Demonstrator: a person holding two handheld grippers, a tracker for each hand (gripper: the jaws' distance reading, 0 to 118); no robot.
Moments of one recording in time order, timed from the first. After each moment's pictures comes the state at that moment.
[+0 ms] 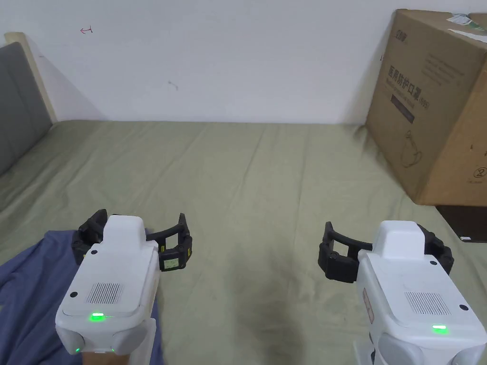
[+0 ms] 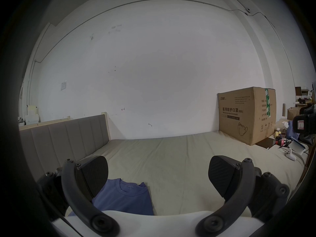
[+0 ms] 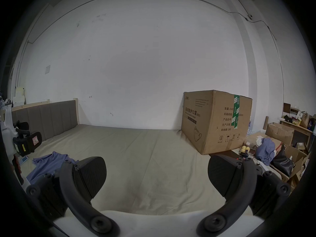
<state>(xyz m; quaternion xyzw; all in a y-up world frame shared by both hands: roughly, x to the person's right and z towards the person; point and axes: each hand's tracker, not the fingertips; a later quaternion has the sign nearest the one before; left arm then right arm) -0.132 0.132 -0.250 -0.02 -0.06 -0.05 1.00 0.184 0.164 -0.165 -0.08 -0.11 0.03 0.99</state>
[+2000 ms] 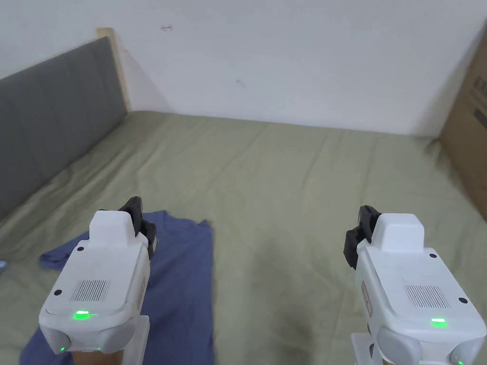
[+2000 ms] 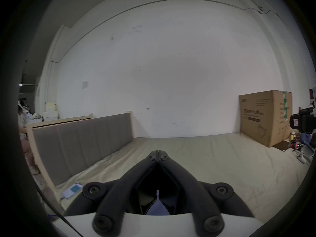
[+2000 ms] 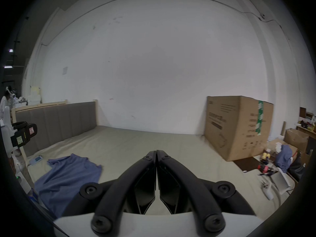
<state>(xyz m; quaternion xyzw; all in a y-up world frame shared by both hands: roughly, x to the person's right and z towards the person) -0.239 0.147 -0.214 -0.02 0.05 -0.04 1.00 0.096 0.169 -0.207 -0.06 0.04 0.02 1.00</state>
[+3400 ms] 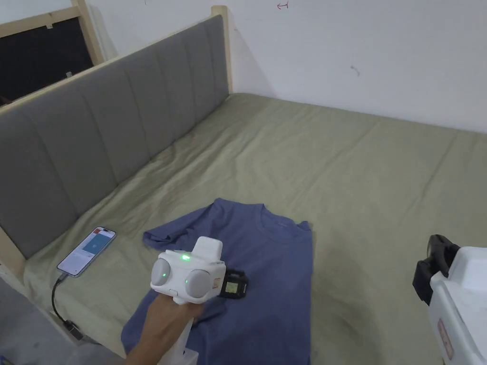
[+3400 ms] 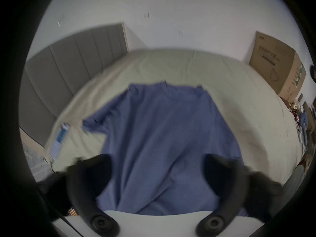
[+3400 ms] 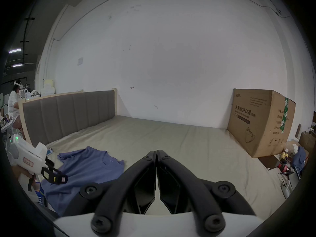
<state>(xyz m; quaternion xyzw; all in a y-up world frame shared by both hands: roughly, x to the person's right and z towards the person) -0.335 0.015 -0.351 -0.47 0.00 -0.01 0.88 0.027 0.133 -0.272 -0.11 0.08 0.05 0.99</state>
